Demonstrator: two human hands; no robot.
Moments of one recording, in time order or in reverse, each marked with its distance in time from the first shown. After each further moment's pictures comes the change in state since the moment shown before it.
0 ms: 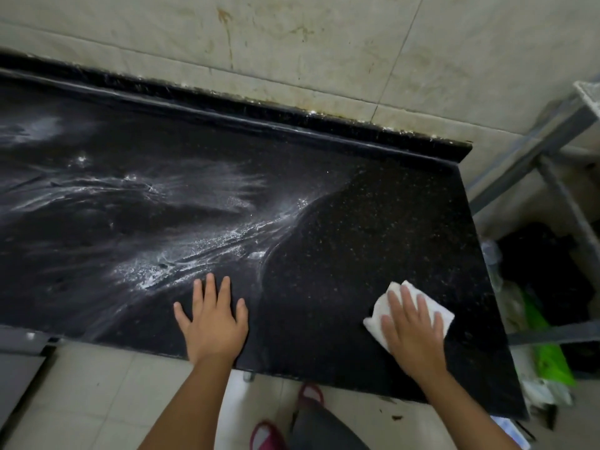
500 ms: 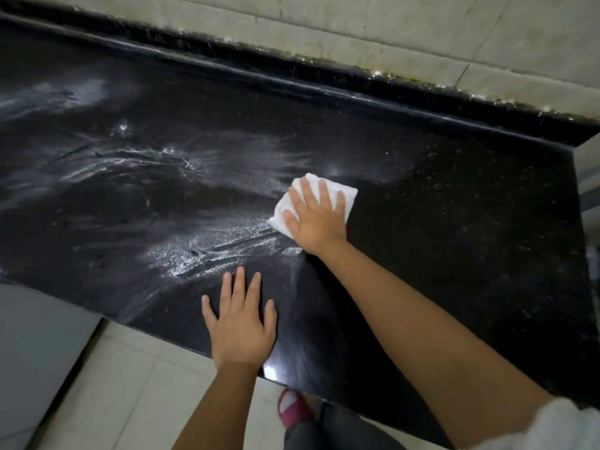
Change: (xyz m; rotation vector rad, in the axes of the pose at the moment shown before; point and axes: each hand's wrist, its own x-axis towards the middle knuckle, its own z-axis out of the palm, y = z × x) left_hand 0.008 -0.001 0.013 -0.035 0.112 0.004; right_hand 0.156 -0.218 -0.039 0.078 -0.089 -0.509
